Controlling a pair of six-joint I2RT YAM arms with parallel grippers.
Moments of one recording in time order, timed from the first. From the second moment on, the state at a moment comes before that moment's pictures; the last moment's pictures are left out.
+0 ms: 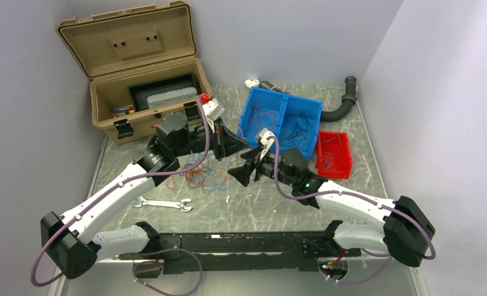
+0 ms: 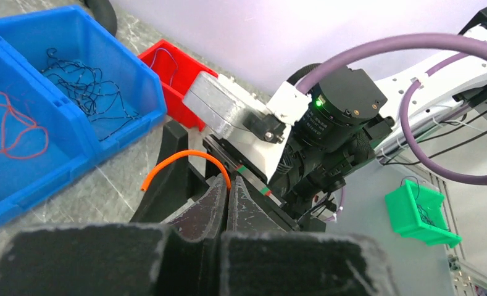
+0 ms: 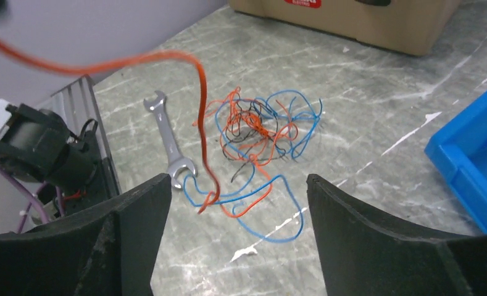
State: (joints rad) left arm -0.69 1.11 1.03 0.04 0.58 -0.38; right arm 0.85 1.13 0.56 0.47 -0.24 0.24
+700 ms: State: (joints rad) left arm -0.68 0.87 0.79 -0.14 0.26 -0.31; right arm 0.85 1.10 0.83 0.22 0.00 0.37
